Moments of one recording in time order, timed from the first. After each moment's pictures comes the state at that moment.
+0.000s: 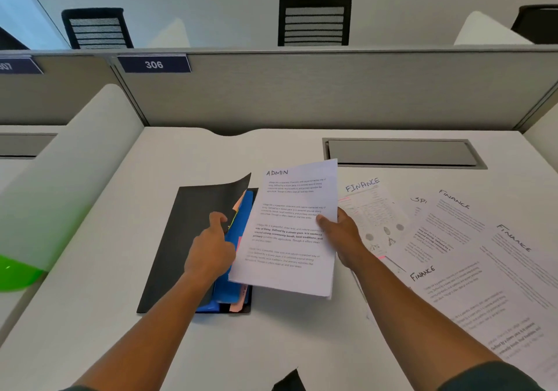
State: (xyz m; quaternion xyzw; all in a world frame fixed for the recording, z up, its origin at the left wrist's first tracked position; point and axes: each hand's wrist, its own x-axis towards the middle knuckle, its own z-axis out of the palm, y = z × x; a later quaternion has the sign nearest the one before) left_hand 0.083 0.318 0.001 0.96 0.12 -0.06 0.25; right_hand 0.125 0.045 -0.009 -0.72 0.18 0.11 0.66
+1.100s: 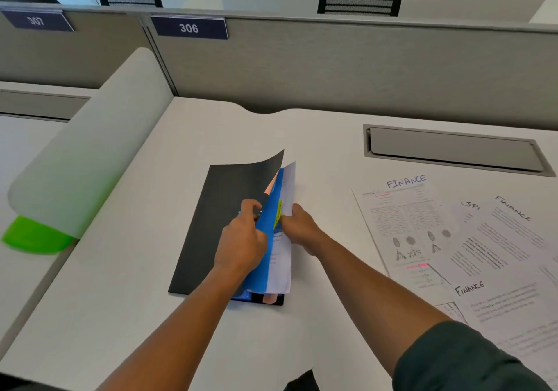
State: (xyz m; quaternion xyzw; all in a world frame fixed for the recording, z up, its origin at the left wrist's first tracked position) left_hand 0.078 0.321 0.004 0.94 0.13 -0.03 0.33; right_hand 0.150 0.191 -0.033 -0.78 0.04 0.28 0.56
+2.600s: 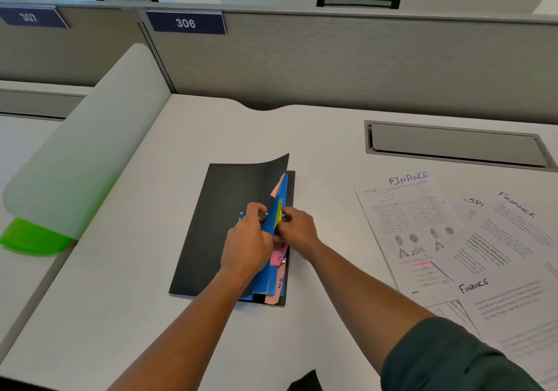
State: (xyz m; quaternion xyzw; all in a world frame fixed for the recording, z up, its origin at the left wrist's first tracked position) left_hand 0.080 0.315 -0.010 0.94 0.12 -0.03 0.32; right_hand 0.140 0.198 -0.055 -0.81 0.05 0.20 0.54
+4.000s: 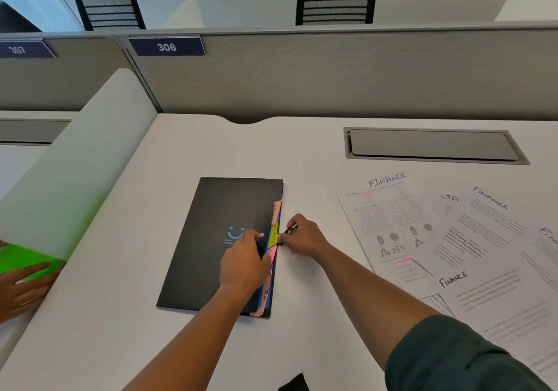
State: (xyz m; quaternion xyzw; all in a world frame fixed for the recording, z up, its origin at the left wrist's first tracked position) left_hand 0.068 0.289 -0.027 0.96 0.14 -0.06 0.24; right_hand 0.147 0.142 -0.053 -0.87 0.03 0.23 0.43
